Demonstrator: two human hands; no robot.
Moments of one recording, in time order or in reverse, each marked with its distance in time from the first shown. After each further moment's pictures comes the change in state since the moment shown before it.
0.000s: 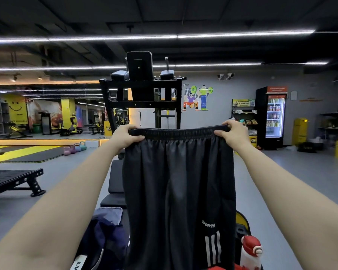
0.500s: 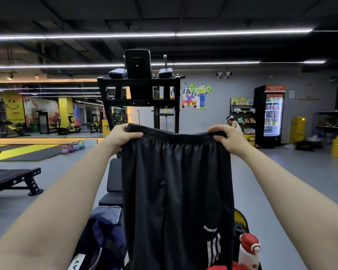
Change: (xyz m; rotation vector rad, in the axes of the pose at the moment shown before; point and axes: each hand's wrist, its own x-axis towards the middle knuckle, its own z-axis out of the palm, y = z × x) left_hand -0.006 0.003 0.002 -0.344 -0.049 -0.090; right_hand -0.019 0.003 -0.007 -0.065 -0.266 -0.226
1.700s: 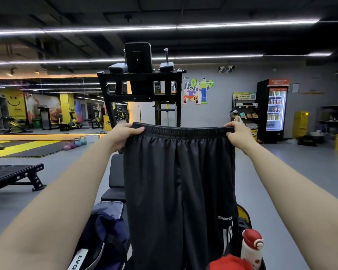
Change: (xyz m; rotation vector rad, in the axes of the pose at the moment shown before) left_hand 0.005 -0.006 0.001 -0.103 -0.069 -0.114; right_hand 0.022 0.030 0.012 0.008 0.164 0.313
